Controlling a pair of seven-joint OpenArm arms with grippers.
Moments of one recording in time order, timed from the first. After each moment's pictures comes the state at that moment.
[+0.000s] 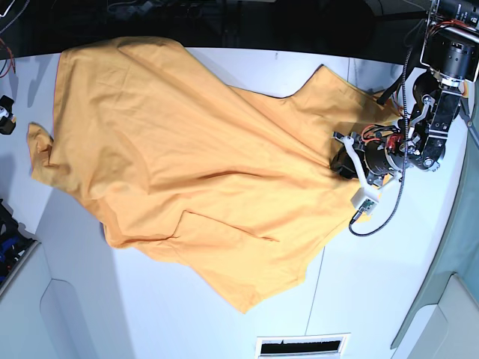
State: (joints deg) left arm -6.4 -26.4 12.1 67.7 -23.6 -25.1 35.5; right arm -6.3 23.6 39.9 69.0 30.1 30.9 -47.7
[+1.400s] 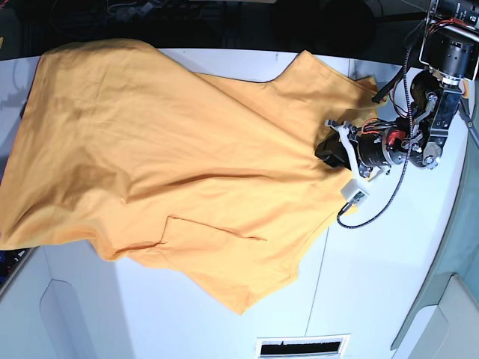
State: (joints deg) left arm -6.0 -26.2 12.1 67.6 -30.9 -33.8 39.2; right arm 26.7 35.2 16.1 56.5 19.5 29.1 -40.5
